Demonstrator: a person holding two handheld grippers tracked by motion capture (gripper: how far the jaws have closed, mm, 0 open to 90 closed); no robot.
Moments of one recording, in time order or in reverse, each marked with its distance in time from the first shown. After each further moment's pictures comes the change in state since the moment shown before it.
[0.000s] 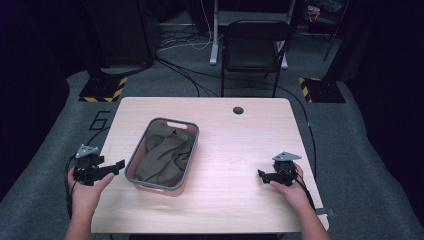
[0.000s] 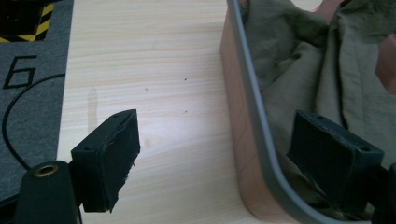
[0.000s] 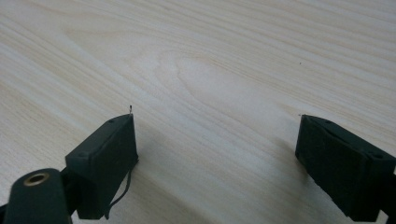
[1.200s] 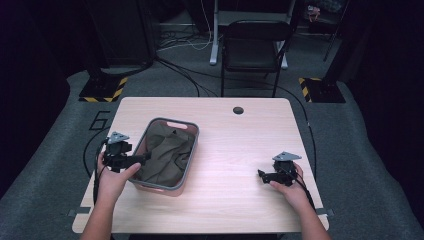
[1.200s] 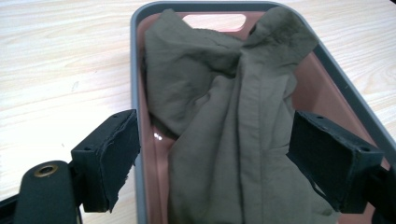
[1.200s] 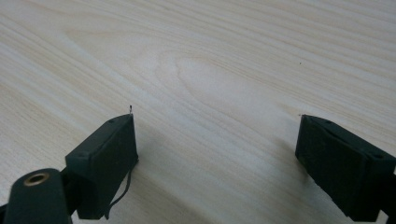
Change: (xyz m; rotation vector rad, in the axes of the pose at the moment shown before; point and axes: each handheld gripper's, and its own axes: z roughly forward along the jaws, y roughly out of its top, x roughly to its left) left arm -0.066 0.042 0.031 0.022 -0.111 0.110; right arm 0.000 0.000 0.000 0.000 0.000 0.000
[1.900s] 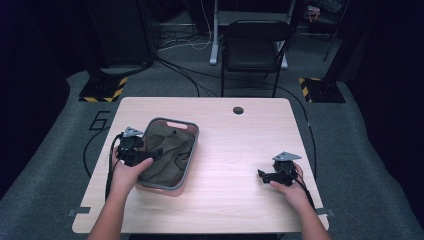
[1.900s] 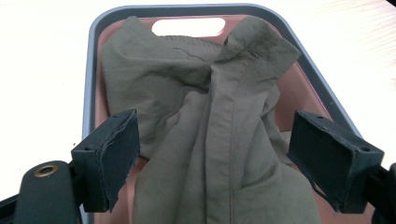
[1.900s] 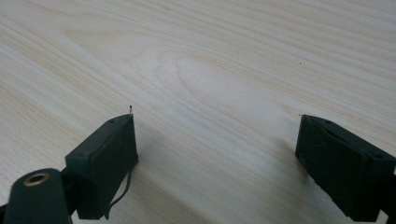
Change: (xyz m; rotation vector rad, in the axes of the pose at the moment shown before) left arm -0.018 0.017 0.026 0.036 -0.032 0.012; right arm 0.000 0.000 0.000 0.000 0.000 0.000
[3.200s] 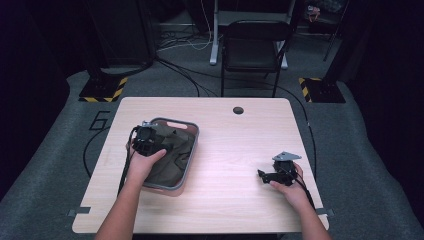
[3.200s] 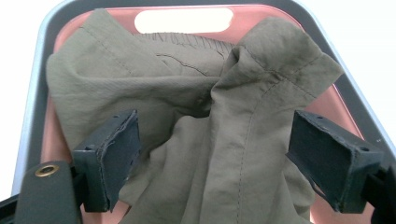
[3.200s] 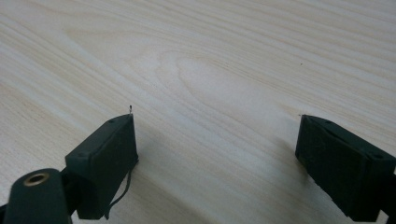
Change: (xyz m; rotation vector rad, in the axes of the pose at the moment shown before) left arm -0.002 0.018 0.053 0.100 0.006 -0.003; right arm -0.001 0.000 0.000 -0.003 0.004 -0.012
